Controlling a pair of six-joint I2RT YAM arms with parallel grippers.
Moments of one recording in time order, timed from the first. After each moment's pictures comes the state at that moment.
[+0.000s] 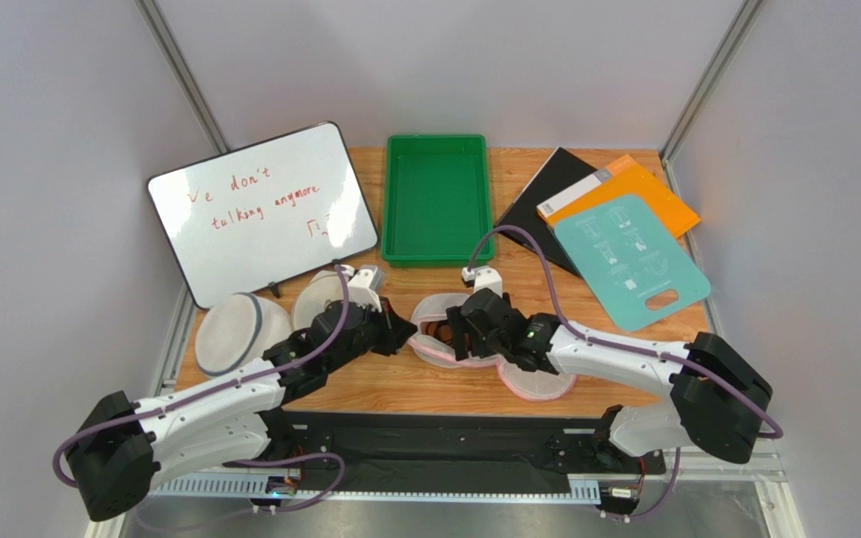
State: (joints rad) left arm -0.88 0.93 0.40 0.13 -0.09 -0.67; right arm 0.97 1.34 0.71 -0.26 0.28 0.56
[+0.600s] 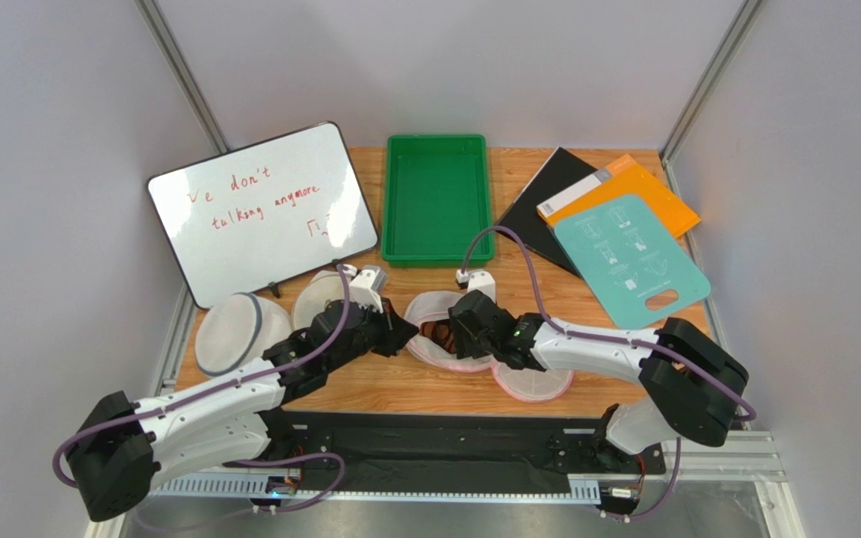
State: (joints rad) left arm -0.88 0.93 0.40 0.13 -0.06 -0.65; right arm 0.97 1.46 0.72 -0.18 0.29 0.59
